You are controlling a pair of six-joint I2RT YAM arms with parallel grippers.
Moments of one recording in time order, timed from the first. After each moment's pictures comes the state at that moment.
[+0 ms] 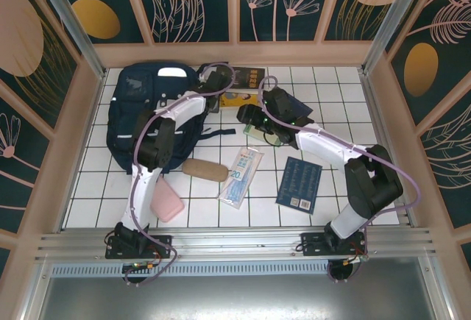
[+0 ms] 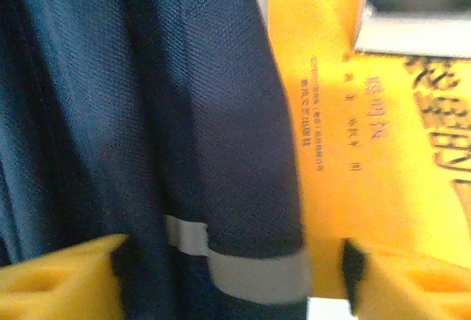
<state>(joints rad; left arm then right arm) -0.46 2.35 1.86 -0.58 -0.48 -0.35 0.57 1.61 1.07 -0.11 -0.13 0.78</state>
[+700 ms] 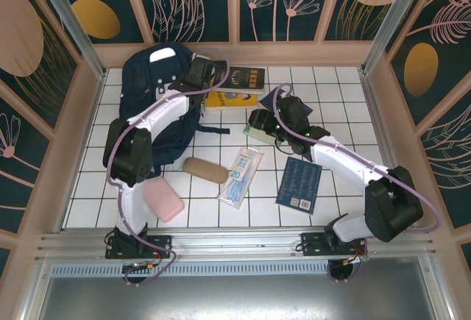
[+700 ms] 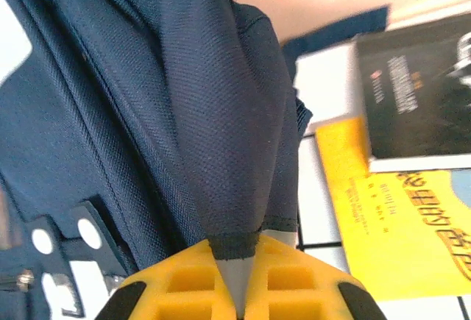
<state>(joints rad) -0.48 1.99 1.64 -0.31 -0.55 0.06 0.54 1.38 0.91 -0.12 -0.08 0.77</state>
